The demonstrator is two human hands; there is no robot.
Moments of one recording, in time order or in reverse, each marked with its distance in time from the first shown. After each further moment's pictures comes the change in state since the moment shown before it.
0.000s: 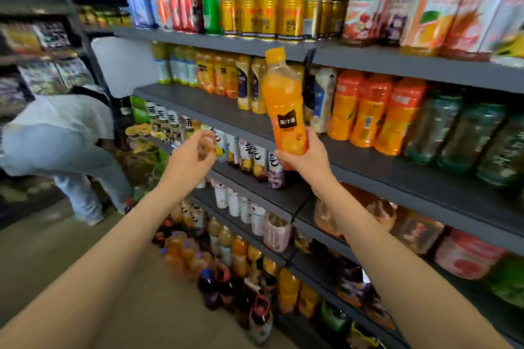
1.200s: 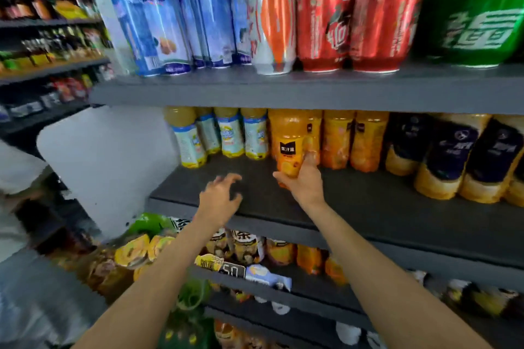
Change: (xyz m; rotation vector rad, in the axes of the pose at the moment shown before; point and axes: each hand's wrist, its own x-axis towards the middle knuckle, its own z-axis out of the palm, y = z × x) left_hand 0.566 -0.451 -0.059 0.237 -0.344 0.235; right_hand 0.482 0.073 0.487 -0.216 0.408 0.235
